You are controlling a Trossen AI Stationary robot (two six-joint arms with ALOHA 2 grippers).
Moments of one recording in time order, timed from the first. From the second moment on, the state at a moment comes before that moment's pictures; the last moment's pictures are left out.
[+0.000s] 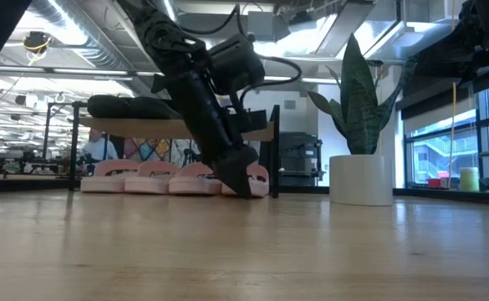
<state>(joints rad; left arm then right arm) 0.05 1.96 1.11 -0.14 -0.41 -0.12 0.21 0.01 0.35 -0.49 0.68 0.20</state>
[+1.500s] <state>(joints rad) -0.09 0.49 0.49 -0.12 -0.58 -0.31 0.21 0.00 0.36 -0.49 0.59 0.22</state>
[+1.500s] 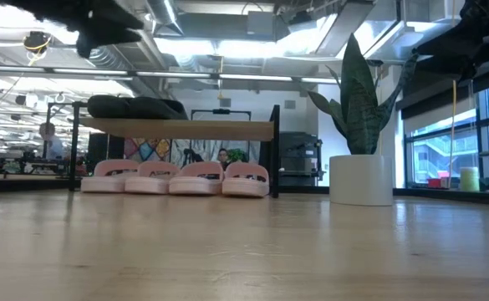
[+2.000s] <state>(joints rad) -0.09 0.04 0.31 -0.14 -0.68 -0.18 0.21 0.00 0.36 -0.46 0.84 0.15</state>
